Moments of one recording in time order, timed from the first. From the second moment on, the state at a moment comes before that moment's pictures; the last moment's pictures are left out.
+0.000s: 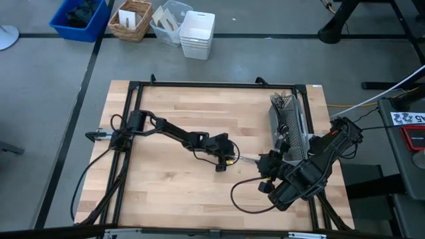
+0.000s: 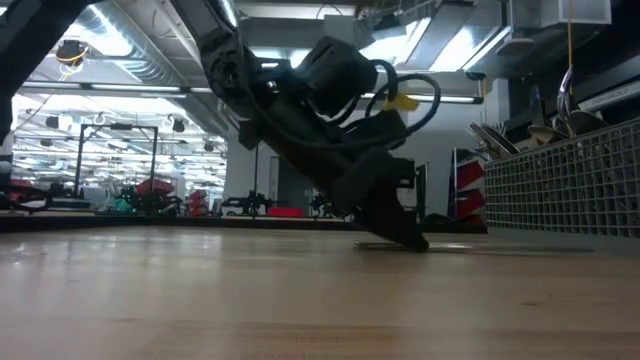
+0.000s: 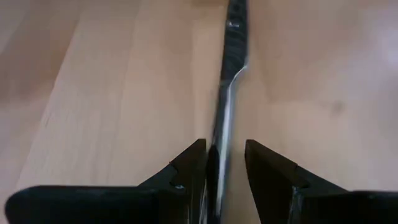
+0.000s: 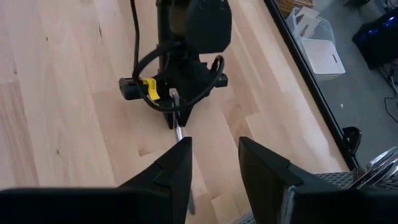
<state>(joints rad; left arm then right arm) -0.05 2.16 1.21 0.27 0.00 0.00 0.74 1.69 1.79 -1.57 0.73 0.96</state>
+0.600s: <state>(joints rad) -0.06 2.14 1.22 -0.03 -0.04 -0.08 0.72 1.69 1.79 -1.57 0.77 0.92</state>
